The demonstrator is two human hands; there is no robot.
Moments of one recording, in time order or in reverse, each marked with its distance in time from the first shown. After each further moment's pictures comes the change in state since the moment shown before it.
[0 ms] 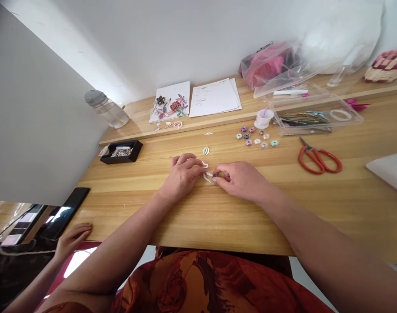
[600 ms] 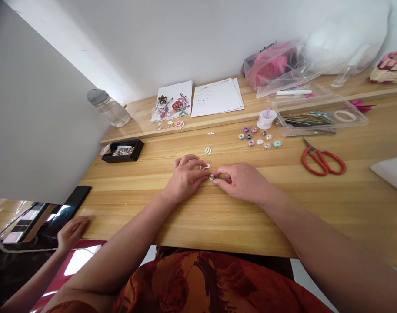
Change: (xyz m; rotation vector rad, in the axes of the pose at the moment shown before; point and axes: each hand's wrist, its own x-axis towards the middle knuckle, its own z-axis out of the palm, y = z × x) left_hand -0.005 0.002 0.005 -0.097 0.053 -0.012; right_hand 0.001 0.002 0.005 -0.015 0.016 -0.087
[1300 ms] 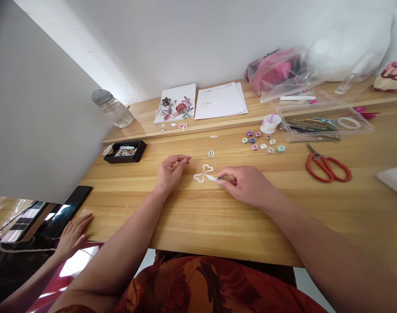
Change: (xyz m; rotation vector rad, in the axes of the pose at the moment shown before) left_hand -0.007 -0.041 -0.008 -0.438 0.301 -0.502; right_hand -0.001 0.001 -0.001 0.041 0.041 0.063
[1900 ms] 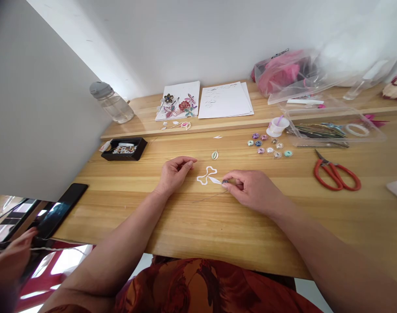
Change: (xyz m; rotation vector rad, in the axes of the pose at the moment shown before) left_hand 0.003 0.000 0.004 -0.202 -0.108 -0.193; right_hand 0.001 0.003 0.002 -0.023 -0.016 0.041
